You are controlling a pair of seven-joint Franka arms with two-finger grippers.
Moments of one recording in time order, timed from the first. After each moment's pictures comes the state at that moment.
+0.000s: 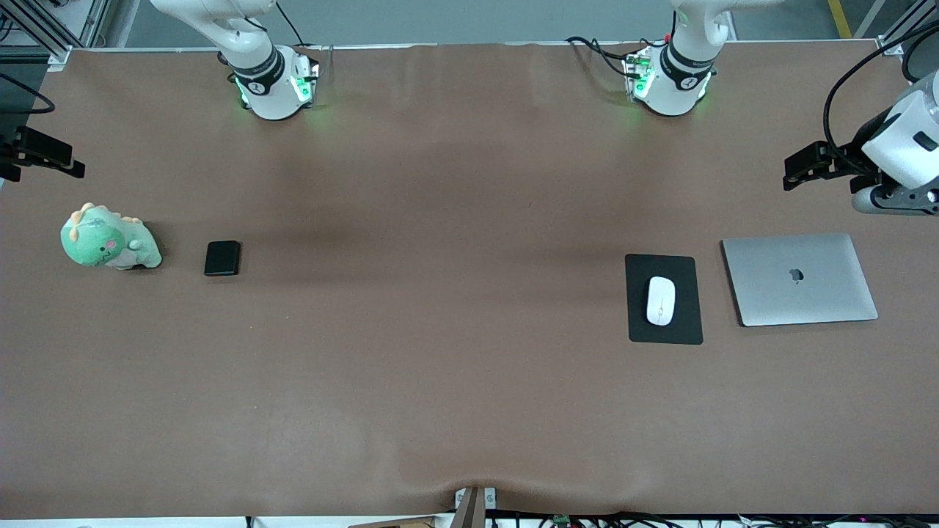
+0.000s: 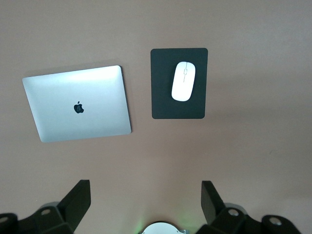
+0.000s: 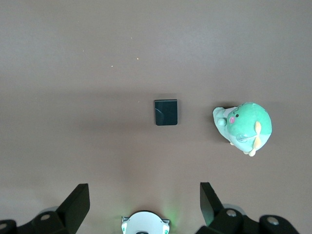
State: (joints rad) left arm 0.05 0.02 -0.13 -1.55 0.02 1.46 0.00; right arm -0.02 0.03 -0.10 -1.46 0.03 1.34 -0.15
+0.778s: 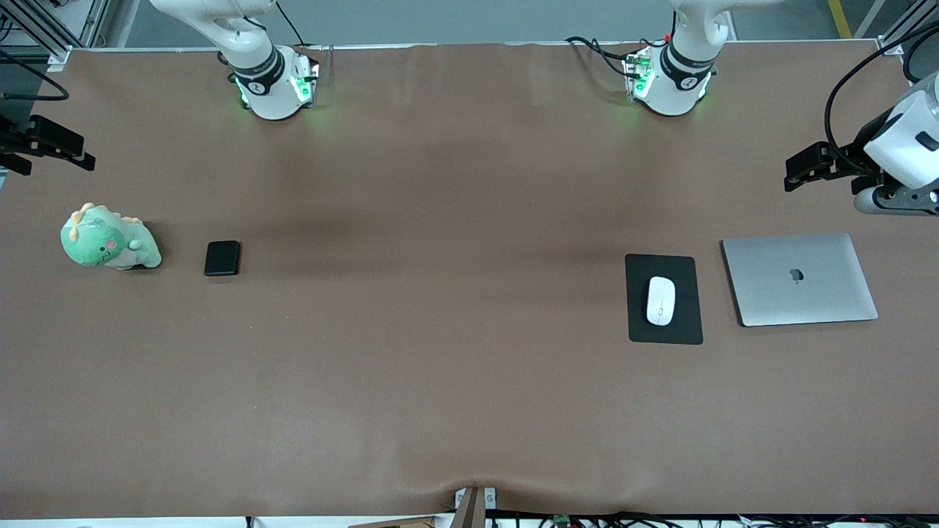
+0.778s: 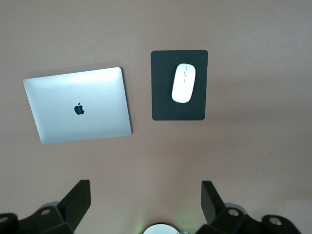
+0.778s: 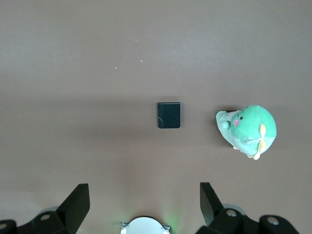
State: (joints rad) left arm 0.05 0.02 -0.13 -1.55 0.02 1.47 0.00; right arm -0.01 -0.05 -0.10 -1.56 0.03 1.41 -0.15
